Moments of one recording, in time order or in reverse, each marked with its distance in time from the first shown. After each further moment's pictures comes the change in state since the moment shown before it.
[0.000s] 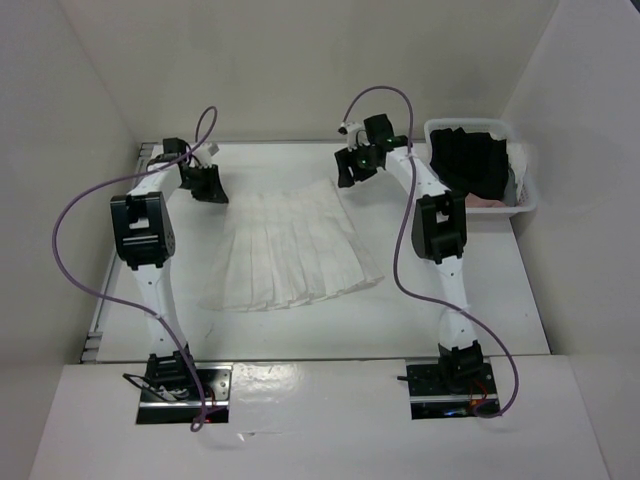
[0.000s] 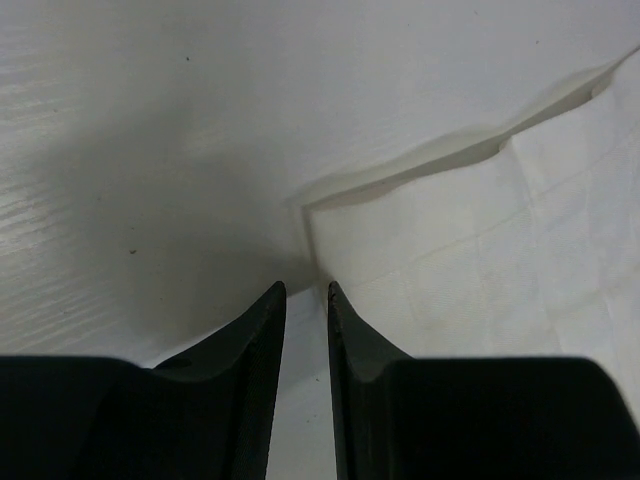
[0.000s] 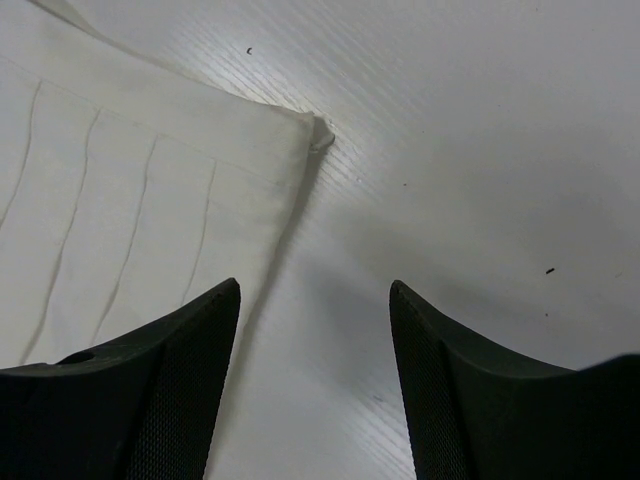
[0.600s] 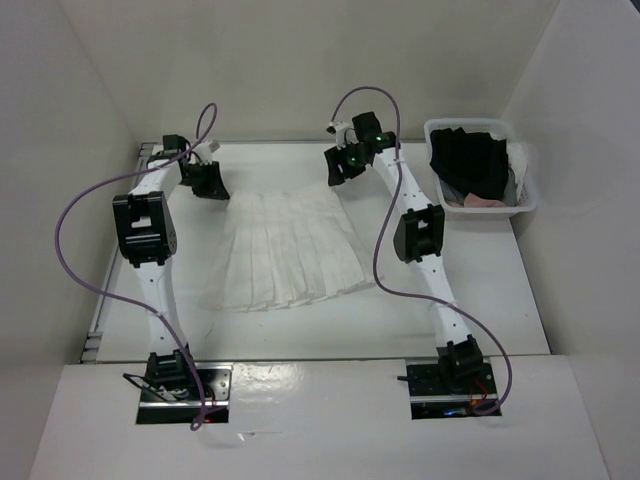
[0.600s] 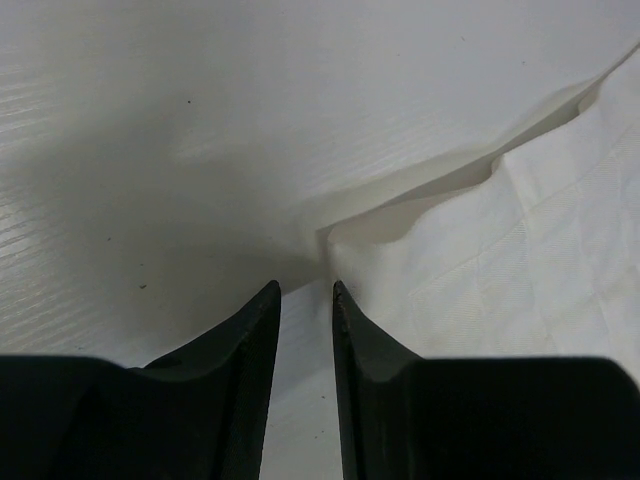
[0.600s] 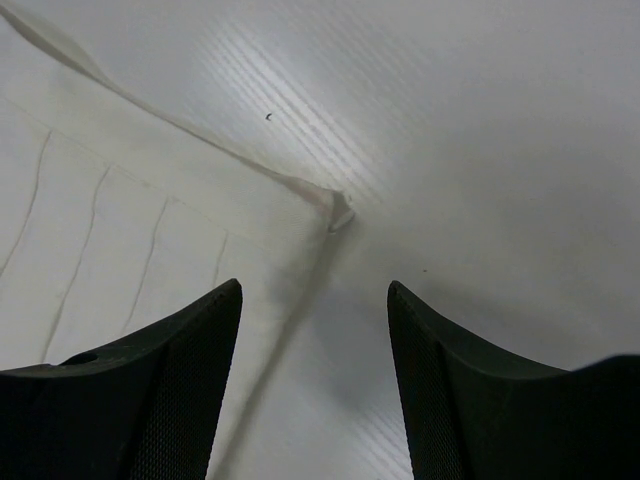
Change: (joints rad) left arm 0.002 0.066 0.114 -0.053 0.027 0.023; right arm 0.027 0.356 0.639 -0.290 -0.035 -0.016
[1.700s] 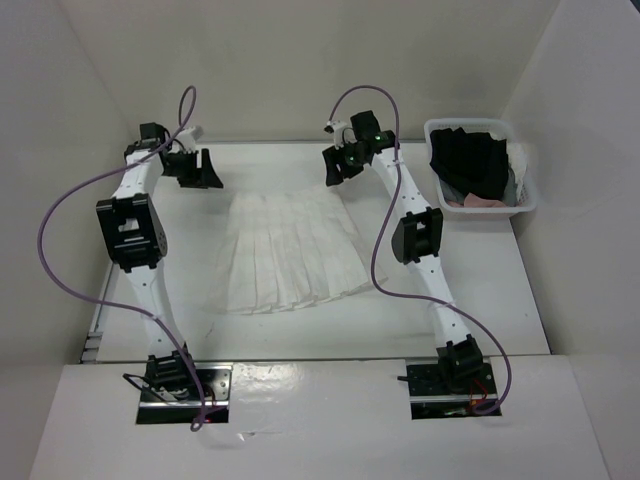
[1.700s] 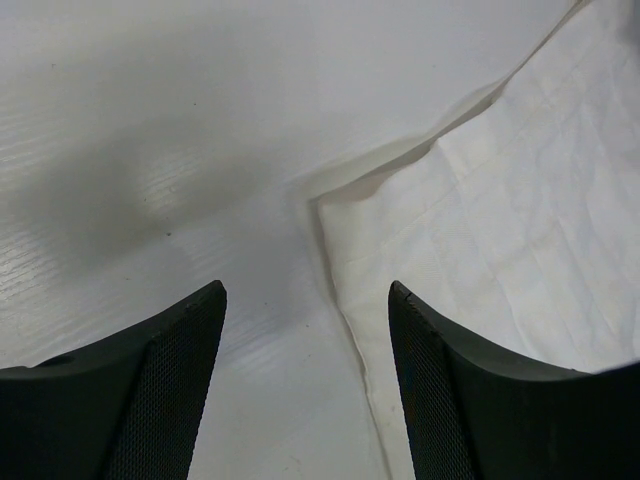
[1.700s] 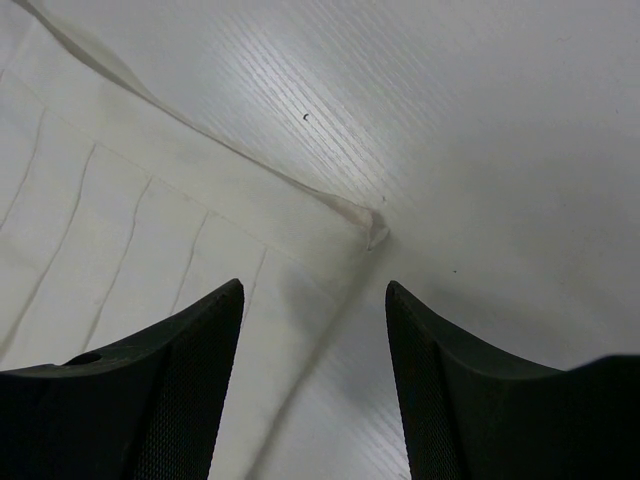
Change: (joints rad) left arm 0.060 -0.061 0.068 -0.130 0.122 0.079; right arm 0.014 0.033 0.090 -0.076 -0.022 -0.003
